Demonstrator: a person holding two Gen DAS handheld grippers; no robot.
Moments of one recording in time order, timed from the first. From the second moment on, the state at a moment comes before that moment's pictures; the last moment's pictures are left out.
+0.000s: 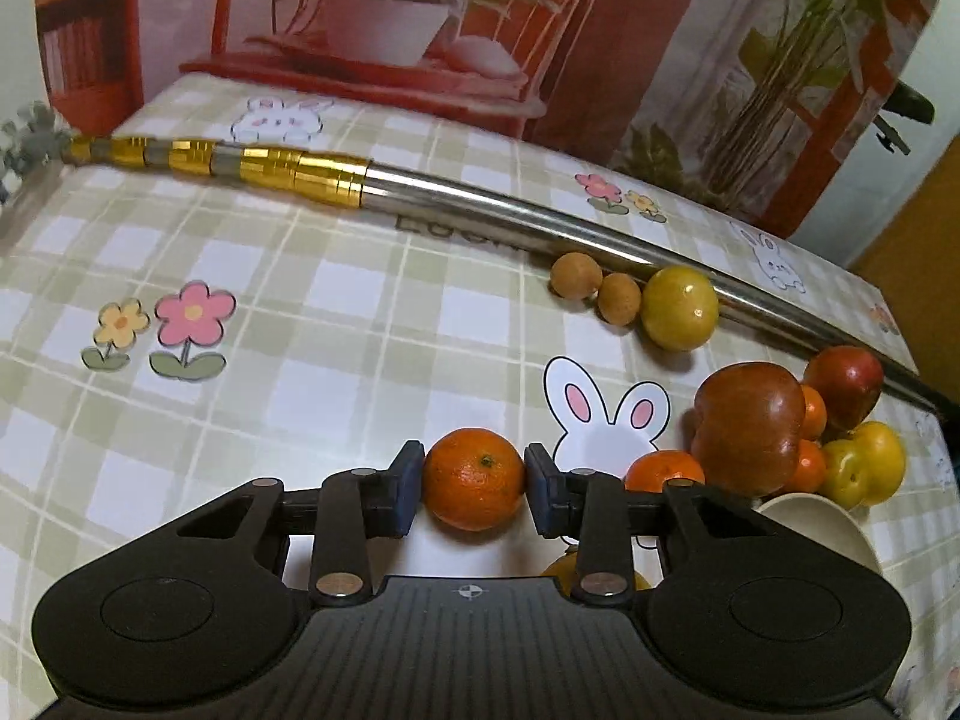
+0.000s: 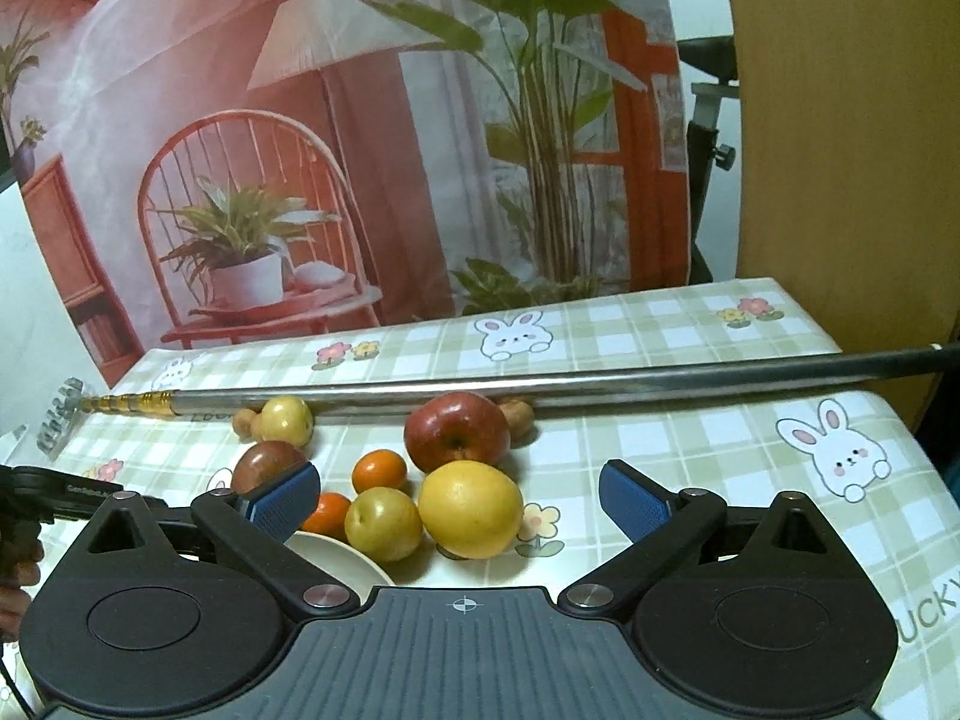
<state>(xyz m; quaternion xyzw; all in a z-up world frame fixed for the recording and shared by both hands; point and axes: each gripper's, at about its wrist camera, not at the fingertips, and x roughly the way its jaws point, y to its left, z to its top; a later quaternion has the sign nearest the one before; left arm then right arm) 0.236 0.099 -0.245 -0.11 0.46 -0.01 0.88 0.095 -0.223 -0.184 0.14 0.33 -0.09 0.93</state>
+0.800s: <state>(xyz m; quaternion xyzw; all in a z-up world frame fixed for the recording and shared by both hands) 0.181 0.057 -0.187 -0.07 0.36 -0.07 0.93 0.213 -0.248 -0.257 0.14 0.35 -0.06 0.92</state>
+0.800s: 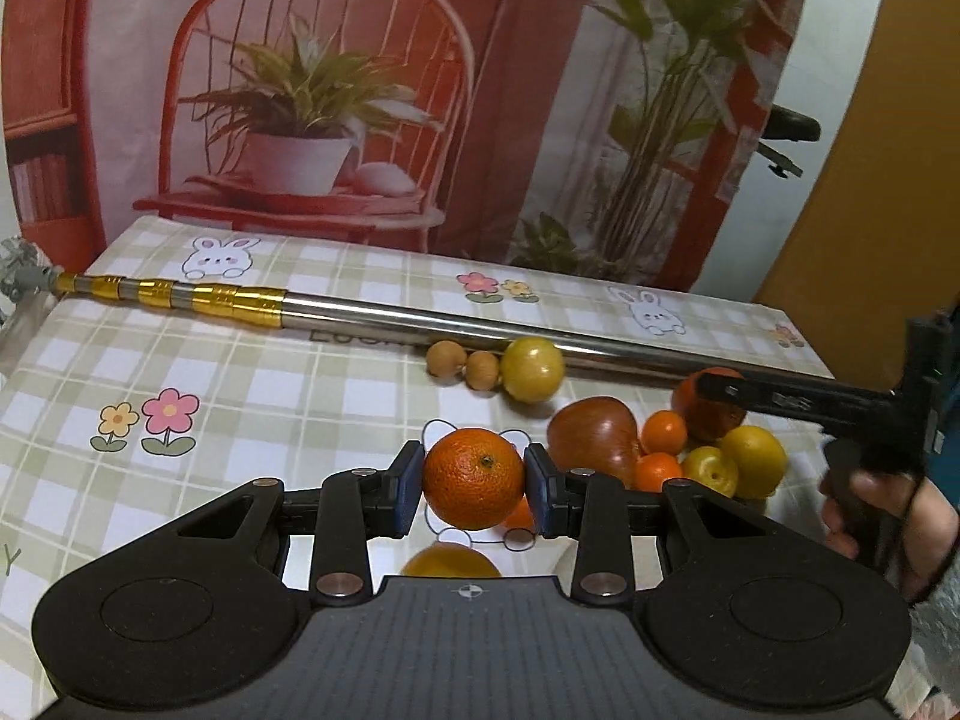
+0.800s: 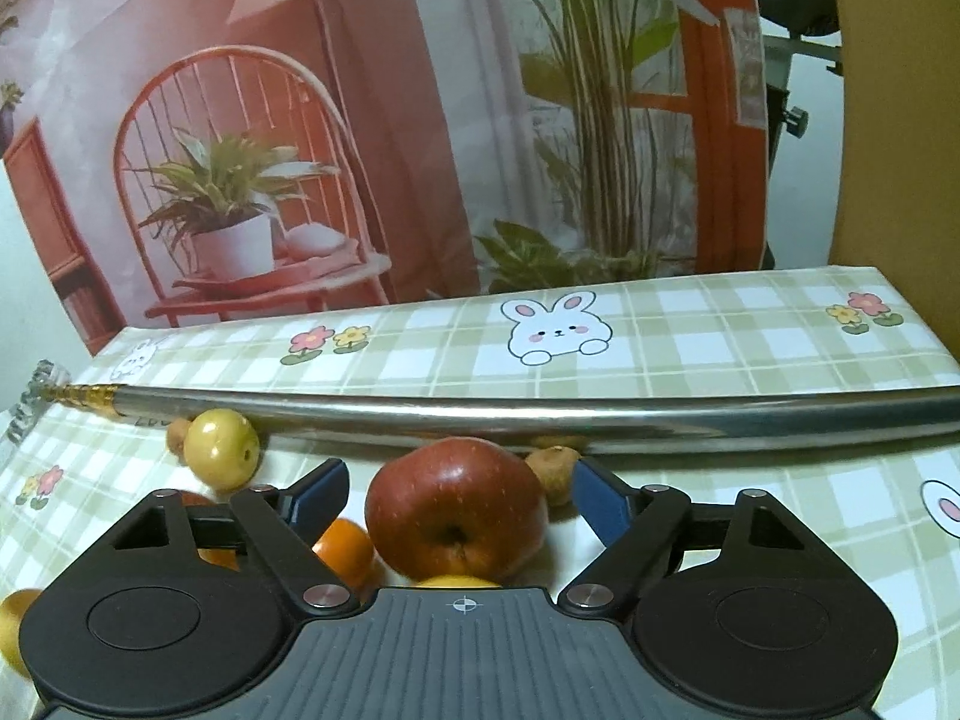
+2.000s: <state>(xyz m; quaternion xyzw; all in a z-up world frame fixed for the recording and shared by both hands) 0.128 0.019 -0.198 -0.01 0.35 -0.13 0.93 0.094 -0.201 -0.201 0.15 0.35 -0.01 0.92</state>
